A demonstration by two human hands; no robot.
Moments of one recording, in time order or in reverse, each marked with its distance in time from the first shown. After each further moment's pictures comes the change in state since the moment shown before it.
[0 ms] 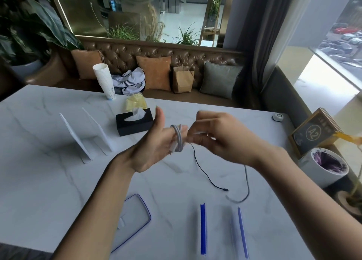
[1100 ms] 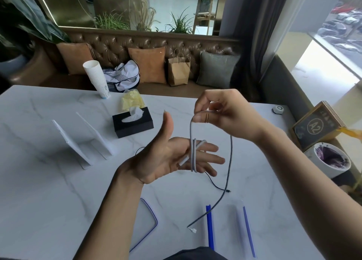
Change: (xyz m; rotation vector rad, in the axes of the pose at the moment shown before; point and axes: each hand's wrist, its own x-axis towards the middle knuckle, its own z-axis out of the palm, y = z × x) left_hand 0.008 0.024 -0.016 -0.164 -0.278 -0.033; right_hand 0.054 0.043 -0.013 0.413 0.130 0.240
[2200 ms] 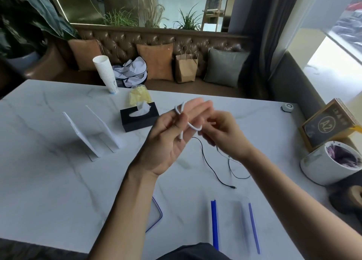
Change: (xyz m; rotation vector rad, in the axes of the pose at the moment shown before) left_hand 0.004 -0.014 0.011 -0.298 0.257 0.583; right_hand -0.033 0.025 0.067 0.428 0.100 0.173
